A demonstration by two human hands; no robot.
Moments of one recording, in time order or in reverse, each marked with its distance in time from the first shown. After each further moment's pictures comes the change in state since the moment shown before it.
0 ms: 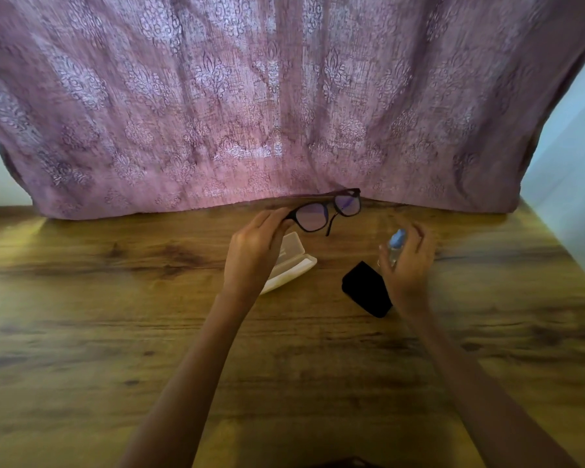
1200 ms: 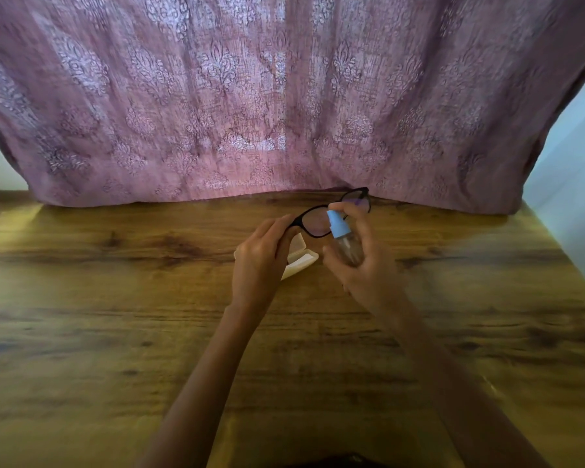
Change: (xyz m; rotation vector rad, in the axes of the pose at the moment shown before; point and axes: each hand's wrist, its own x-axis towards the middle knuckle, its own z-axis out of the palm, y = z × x) left_hand -0.020 0.020 -0.002 -0.123 0.047 -0.142; right_hand 0.005 -0.144 -0.074 0.706 -0.493 0.017
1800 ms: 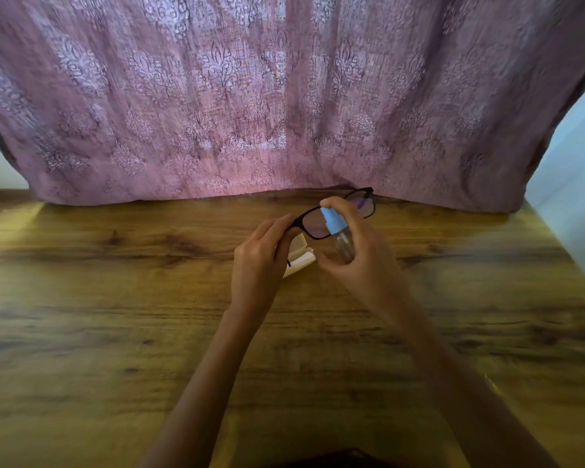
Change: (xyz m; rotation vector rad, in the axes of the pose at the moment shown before) left_hand -0.004 0.007 -0.007 -0.039 0.026 -0.021; right_hand 0.008 0.000 0.001 -0.365 -0.019 -0.211
